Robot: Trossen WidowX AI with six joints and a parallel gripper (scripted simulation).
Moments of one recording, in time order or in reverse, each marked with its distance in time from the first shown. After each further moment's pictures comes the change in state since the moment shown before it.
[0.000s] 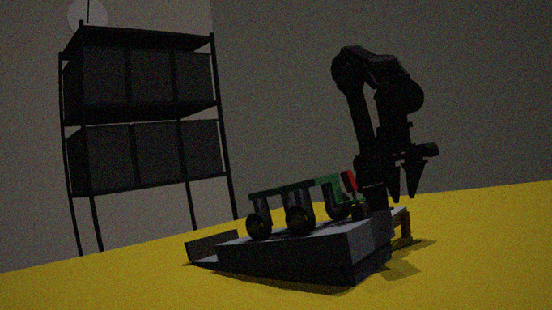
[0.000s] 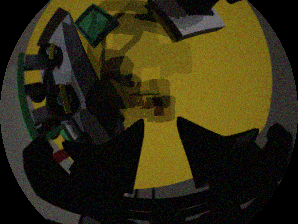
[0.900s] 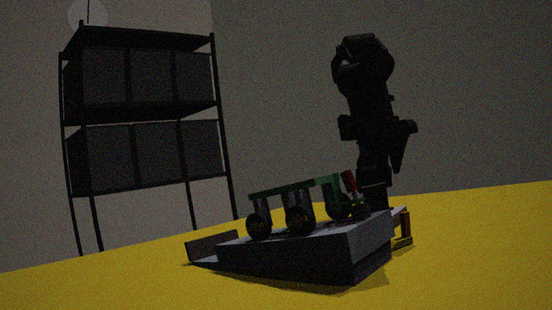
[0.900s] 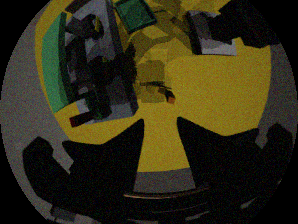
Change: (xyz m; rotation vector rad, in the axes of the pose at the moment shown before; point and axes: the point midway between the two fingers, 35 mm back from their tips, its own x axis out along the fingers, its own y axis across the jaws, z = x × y) arm -0.055 0.026 0.005 -0.275 0.089 0.034
